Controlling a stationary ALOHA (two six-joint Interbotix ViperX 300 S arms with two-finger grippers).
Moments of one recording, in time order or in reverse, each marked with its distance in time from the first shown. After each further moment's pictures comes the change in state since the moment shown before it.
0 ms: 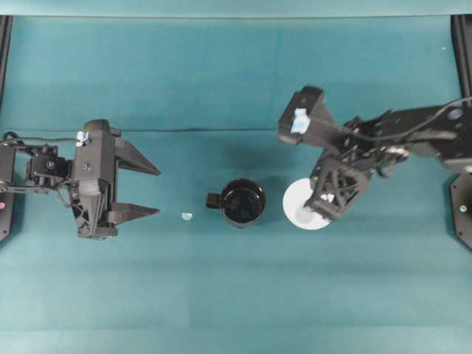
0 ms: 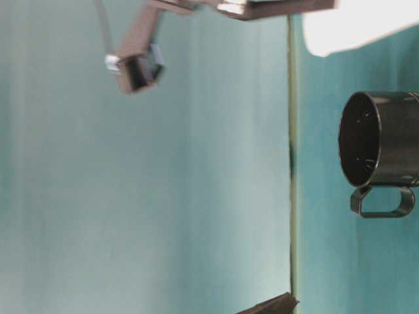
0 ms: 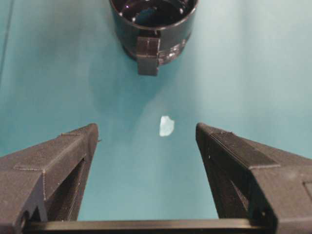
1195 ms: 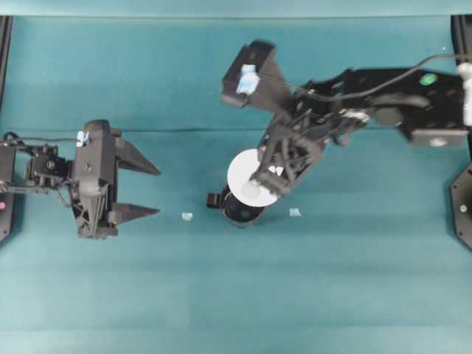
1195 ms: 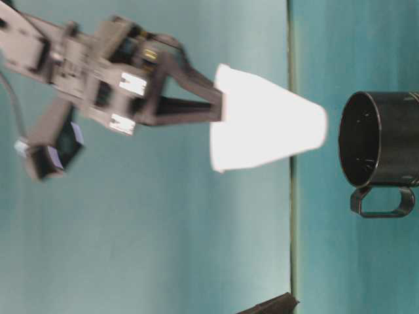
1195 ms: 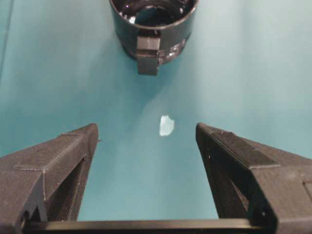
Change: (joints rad) left arm 0.000 0.002 0.000 0.000 0.002 0.000; right arm 0.003 0.190 -0.356 -0.038 0.080 0.000
